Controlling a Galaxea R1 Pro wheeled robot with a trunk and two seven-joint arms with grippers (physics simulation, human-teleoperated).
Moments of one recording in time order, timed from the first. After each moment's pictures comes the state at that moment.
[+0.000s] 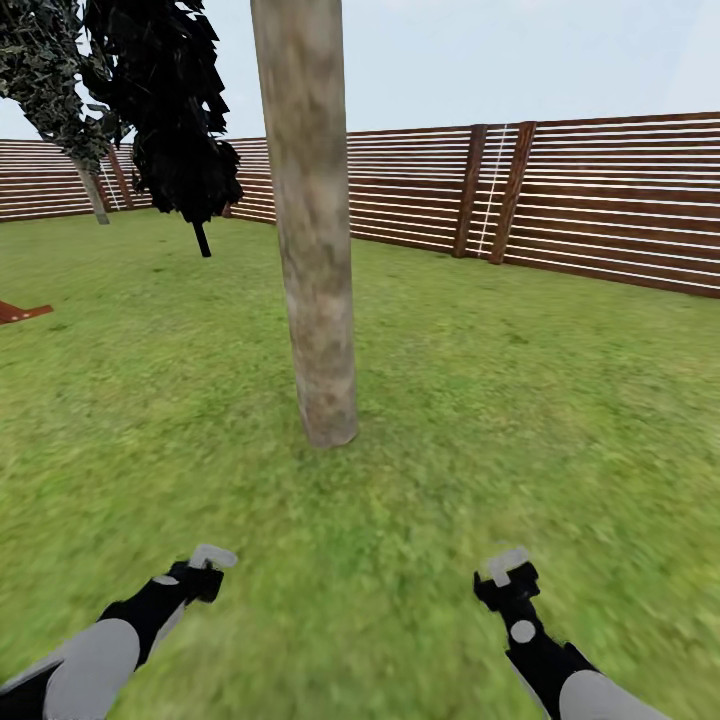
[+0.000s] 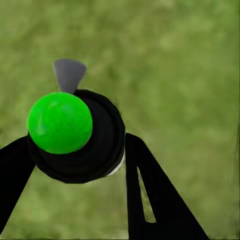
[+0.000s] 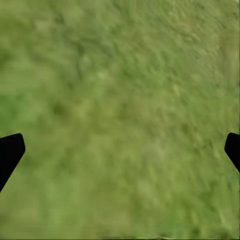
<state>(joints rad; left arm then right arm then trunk) -0.76 0.12 0.47 -0.14 -0.70 0.02 -0.12 -0.62 -0.04 -0.08 -0.19 0.56 -0.26 -0.29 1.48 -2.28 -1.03</state>
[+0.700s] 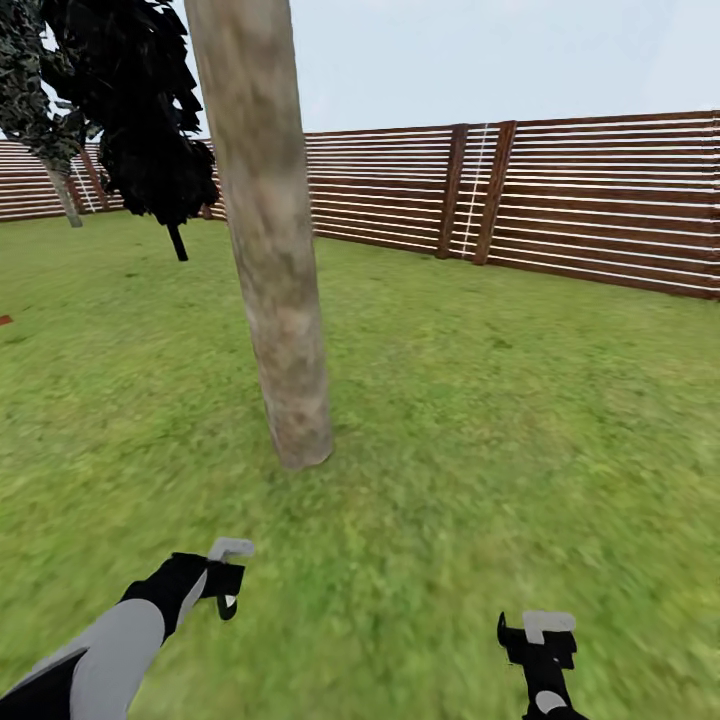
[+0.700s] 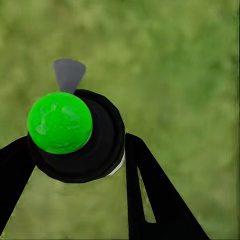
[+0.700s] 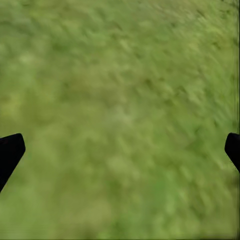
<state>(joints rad) -0.79 0.05 0.49 -0.23 -0.60 0.35 -0.23 -0.51 -0.04 -0.26 -0.11 0.41 -0.47 -0.37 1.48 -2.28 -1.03</state>
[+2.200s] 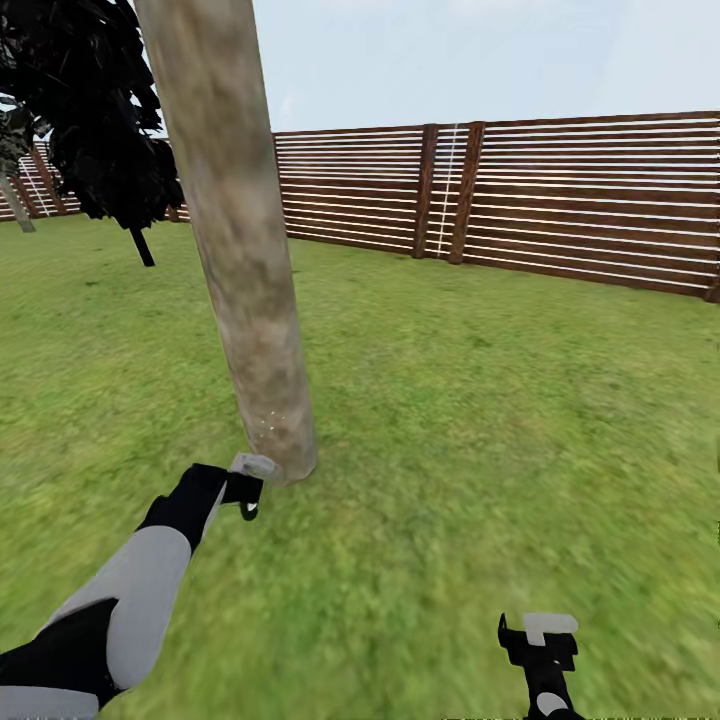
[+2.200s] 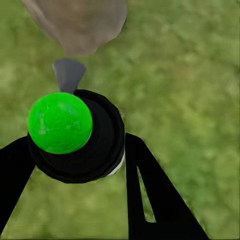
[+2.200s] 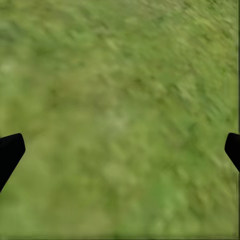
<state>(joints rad) -0.94 -0.02 0.35 -0.49 -0.60 0.51 -0.33 -0.51 -0.04 -0.26 -0.11 0.40 -0.47 -0.37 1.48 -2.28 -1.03</state>
